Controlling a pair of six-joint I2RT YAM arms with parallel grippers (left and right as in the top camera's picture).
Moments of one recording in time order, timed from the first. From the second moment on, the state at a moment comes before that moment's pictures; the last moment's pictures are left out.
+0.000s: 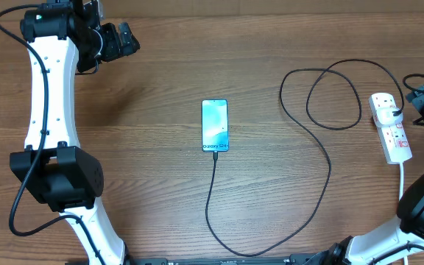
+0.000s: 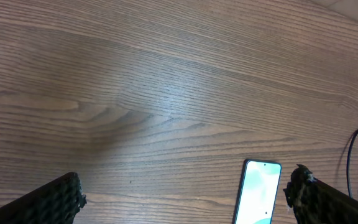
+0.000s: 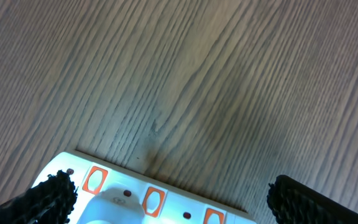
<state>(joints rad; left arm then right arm) 0.09 2.08 2.18 -1.23 0.24 -0.23 -0.54 1.85 1.41 -0.67 0.28 0.54</state>
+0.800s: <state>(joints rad) 0.09 2.08 2.18 -1.23 0.24 -0.23 -0.54 1.86 1.41 -0.68 0.31 0.54</state>
